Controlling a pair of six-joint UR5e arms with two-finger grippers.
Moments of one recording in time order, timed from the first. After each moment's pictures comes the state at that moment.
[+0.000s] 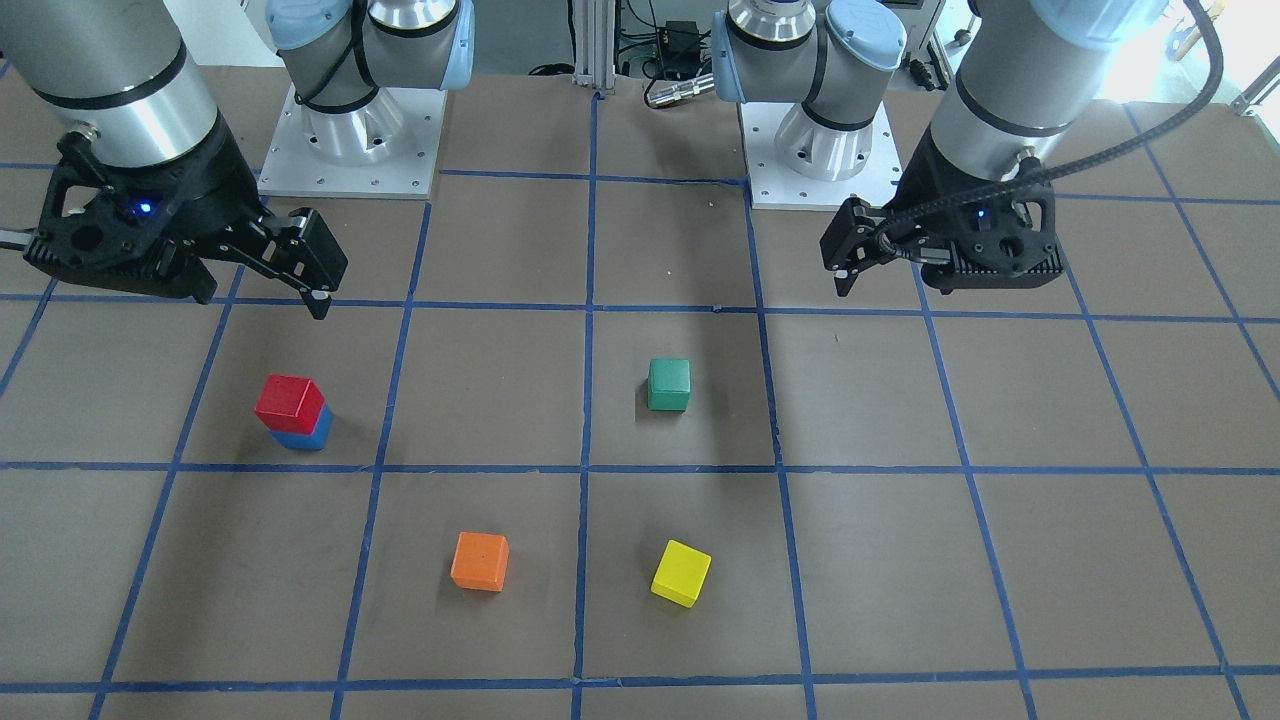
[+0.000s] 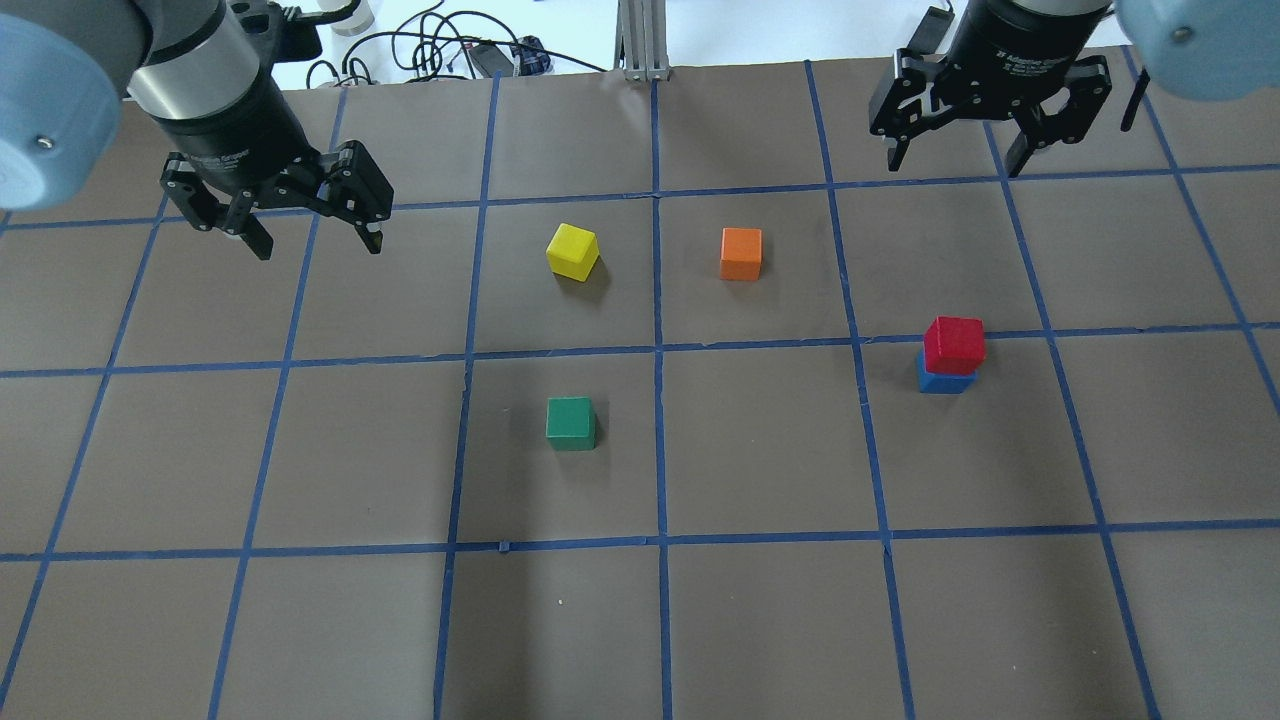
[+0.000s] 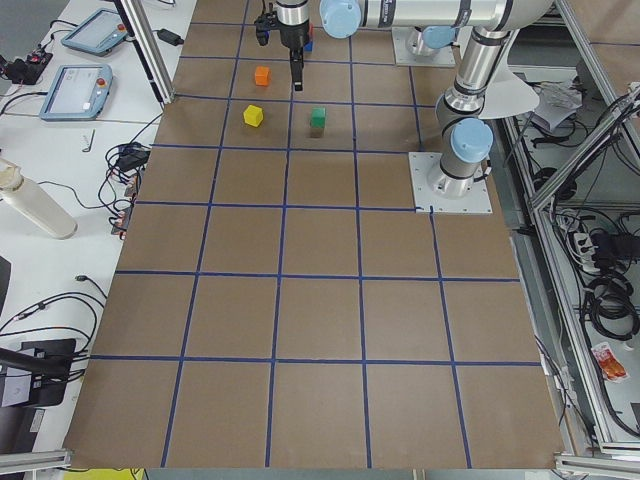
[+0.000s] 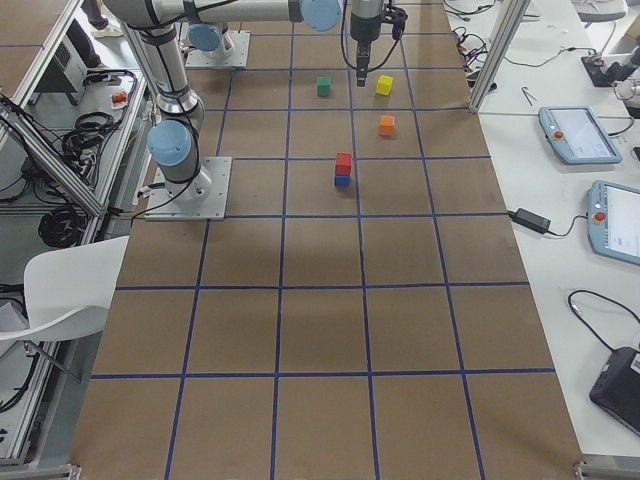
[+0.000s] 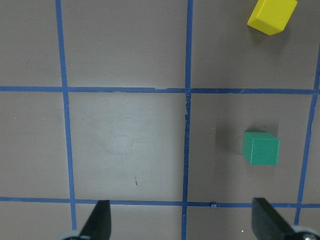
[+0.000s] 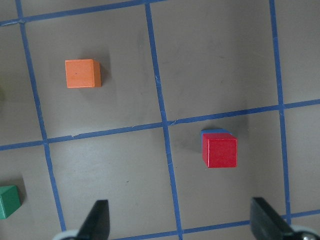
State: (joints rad) left arm -1.53 -1.63 -1.53 -1.59 1.58 0.00; right arm 1.56 -1.46 1.44 -1.57 -1.58 0.13
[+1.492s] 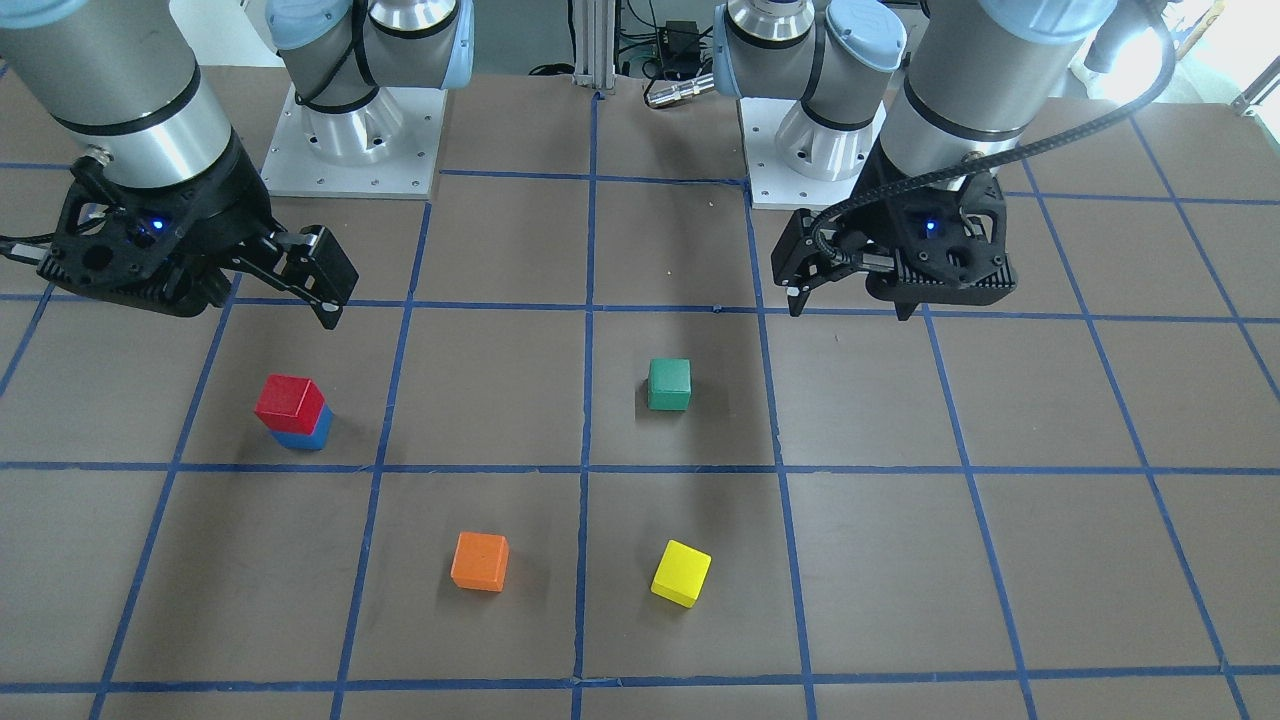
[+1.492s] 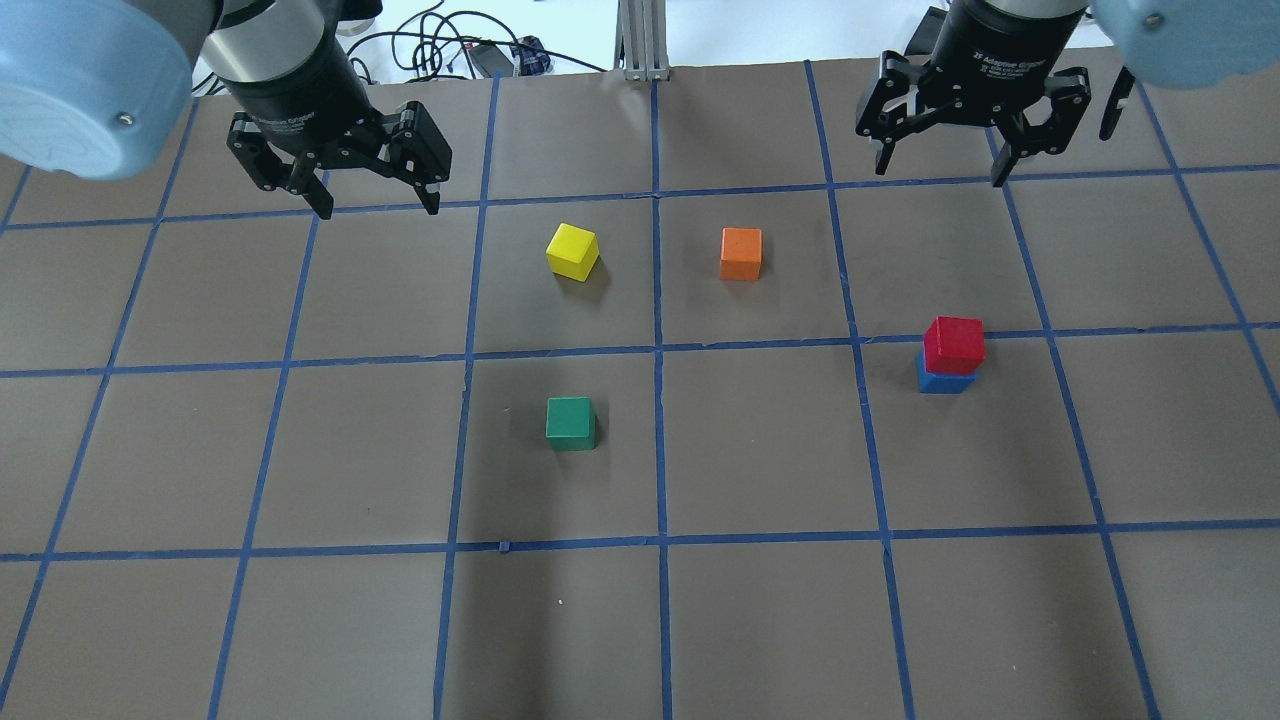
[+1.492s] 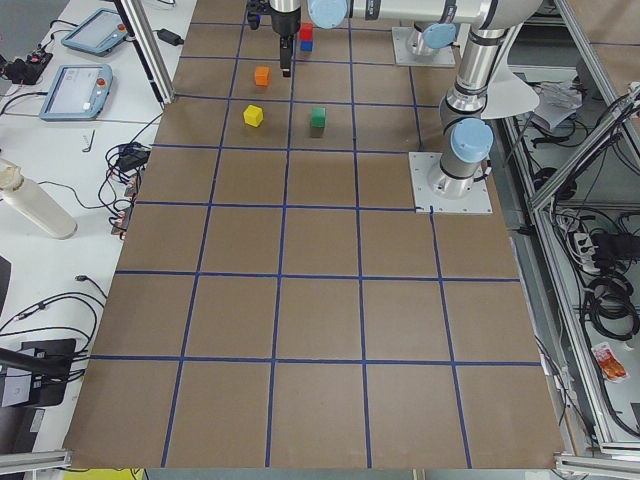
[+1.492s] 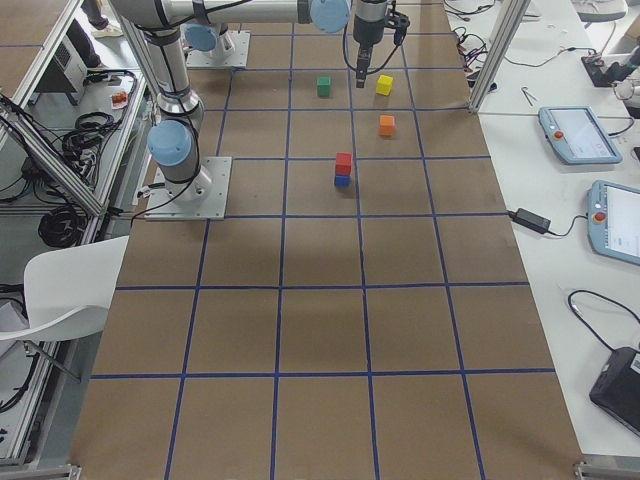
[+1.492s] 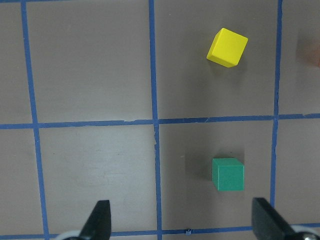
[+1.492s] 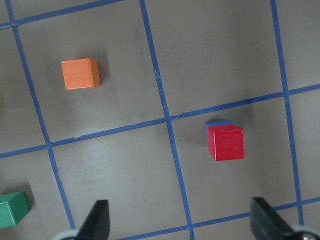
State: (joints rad) left arm -1.60 -1.67 -1.48 -1.54 1.56 -0.02; right arm 1.57 -1.45 1.43 -1.56 -1.58 0.21
